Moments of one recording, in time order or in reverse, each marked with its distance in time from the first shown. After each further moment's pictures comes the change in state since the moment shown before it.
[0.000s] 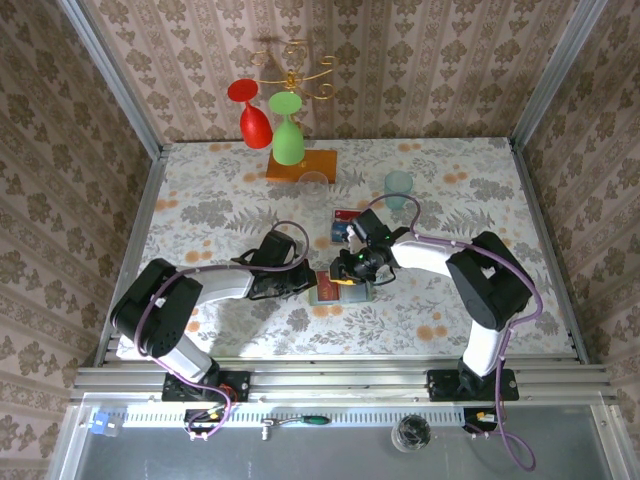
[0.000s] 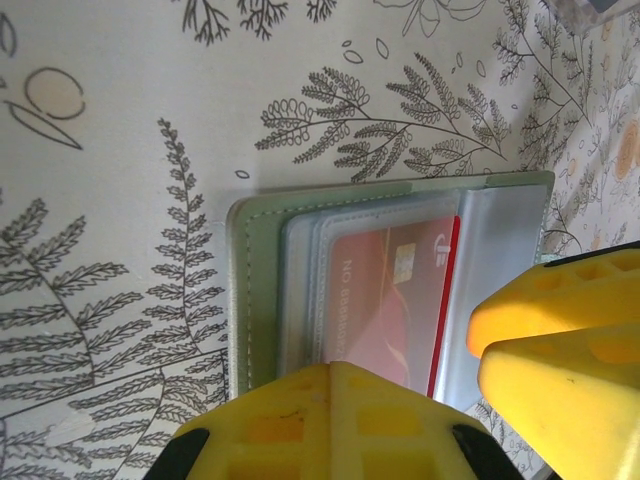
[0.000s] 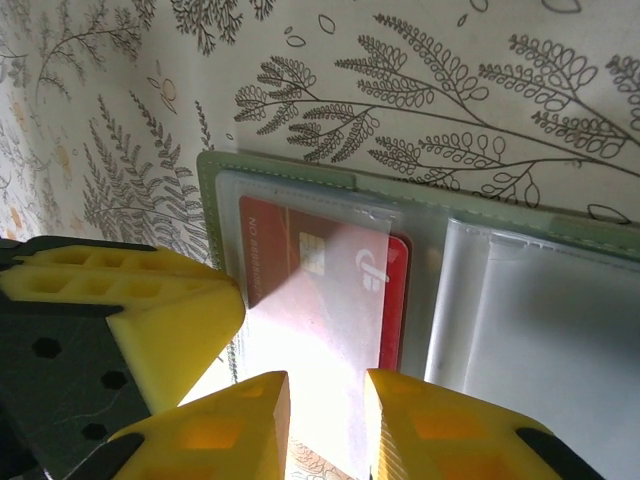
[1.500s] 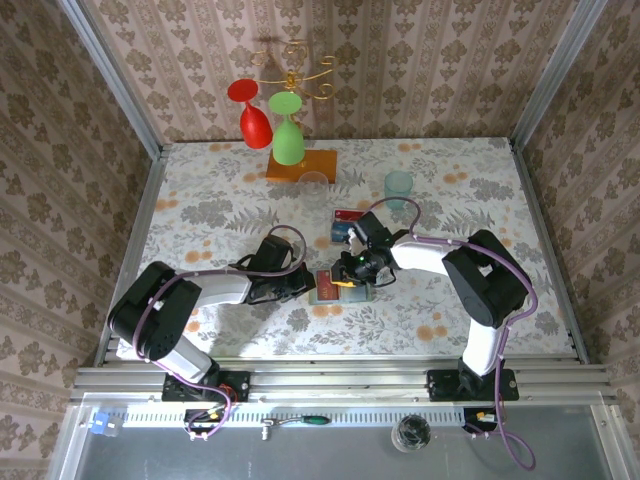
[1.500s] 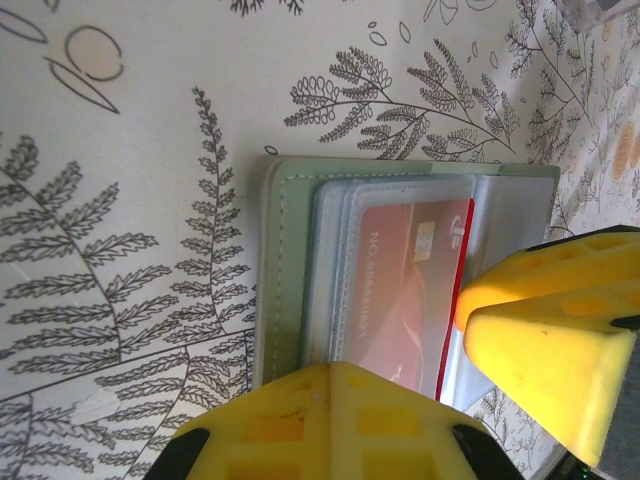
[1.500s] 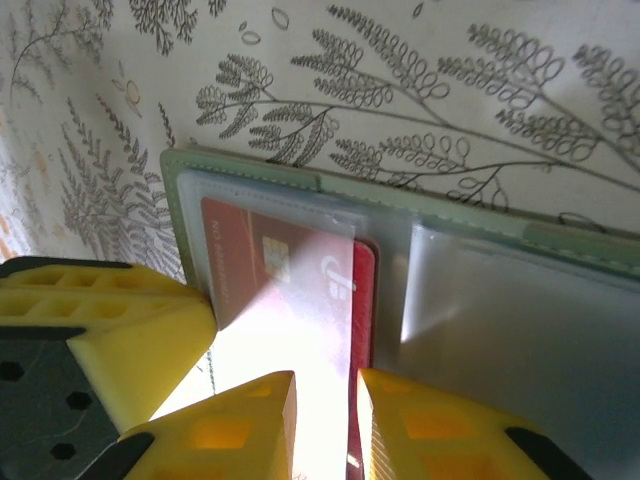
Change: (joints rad) left arm 0.000 -0.019 -0.059 0.071 0.000 -0.027; right arm -0.007 0.020 -0.016 0.020 0.006 0.000
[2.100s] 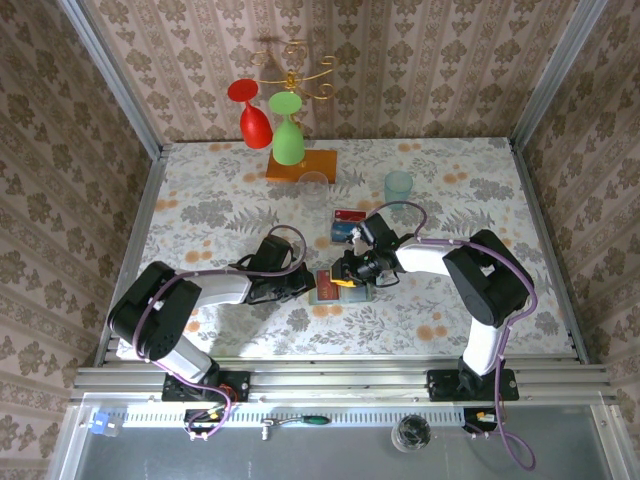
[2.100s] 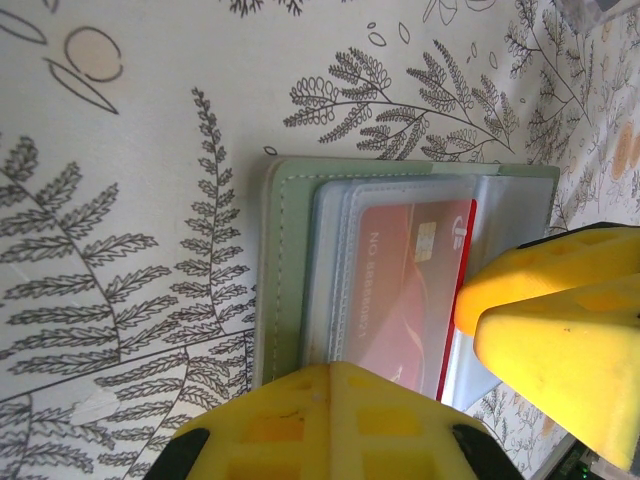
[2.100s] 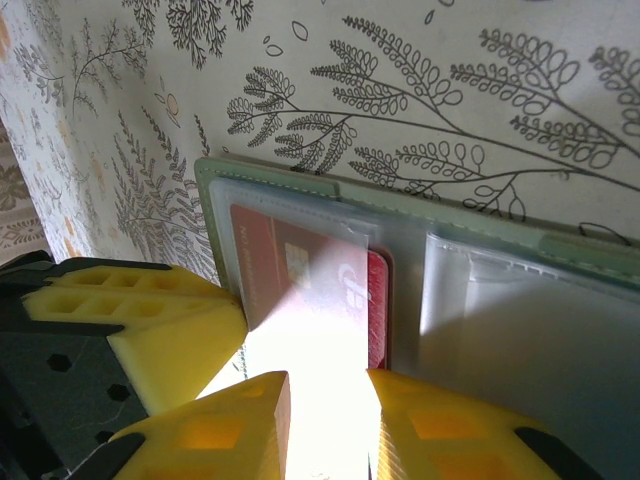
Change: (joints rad) left arm 0.000 0.000 0.000 0.001 0.000 0.000; right arm -0.032 -0.004 -0.073 0.153 -0.106 0.072
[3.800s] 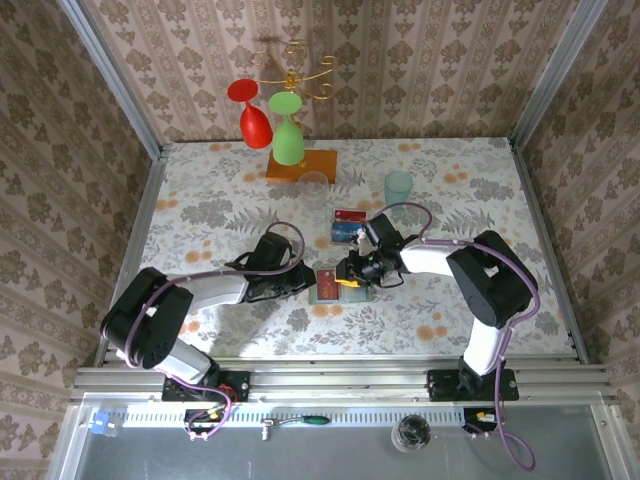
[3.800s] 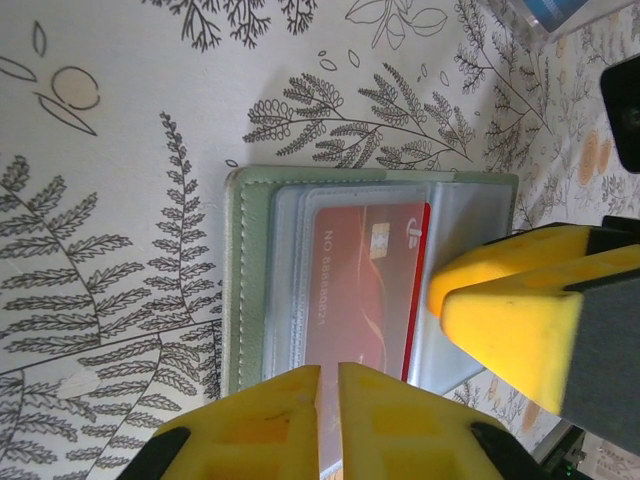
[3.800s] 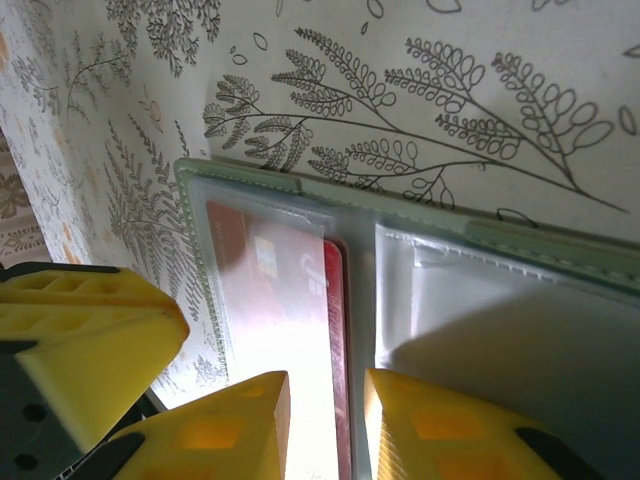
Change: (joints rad) left arm 0.002 -0.048 0.014 -0.039 -0.007 0.000; right arm -0.028 -0.027 -0.033 0.004 -0.001 -0.006
